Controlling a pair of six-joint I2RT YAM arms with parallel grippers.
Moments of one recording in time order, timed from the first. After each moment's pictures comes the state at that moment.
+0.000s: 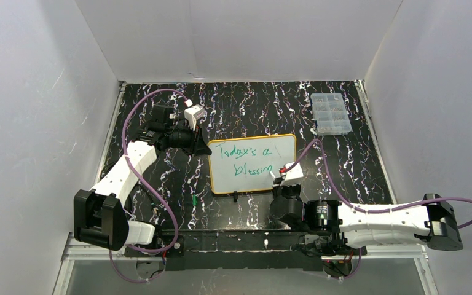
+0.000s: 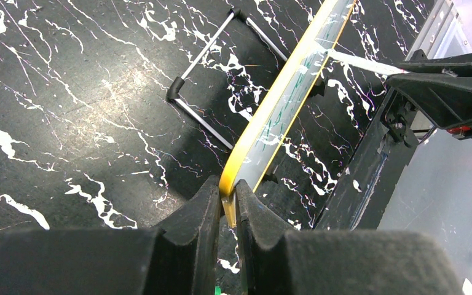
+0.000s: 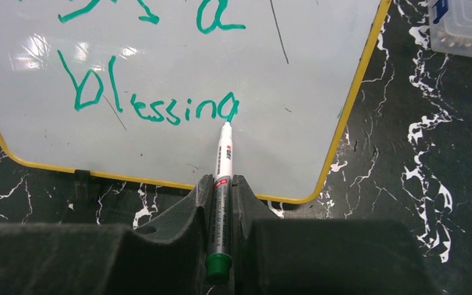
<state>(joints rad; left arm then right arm) -0.24 1.33 1.02 -0.53 0.77 0.10 1.46 0.91 0.51 -0.31 1.10 0.65</state>
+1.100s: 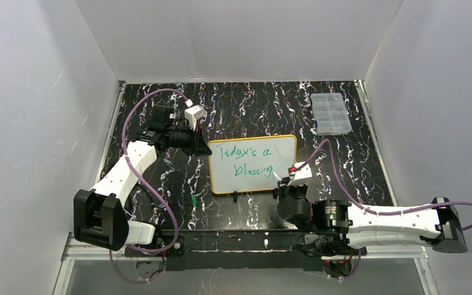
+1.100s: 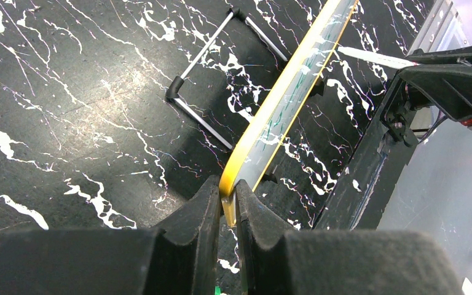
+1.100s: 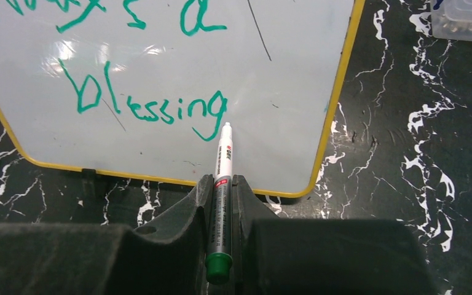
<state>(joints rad) -0.24 1.33 1.02 -0.53 0.77 0.10 1.47 0.80 0.51 -0.39 1.07 0.73</state>
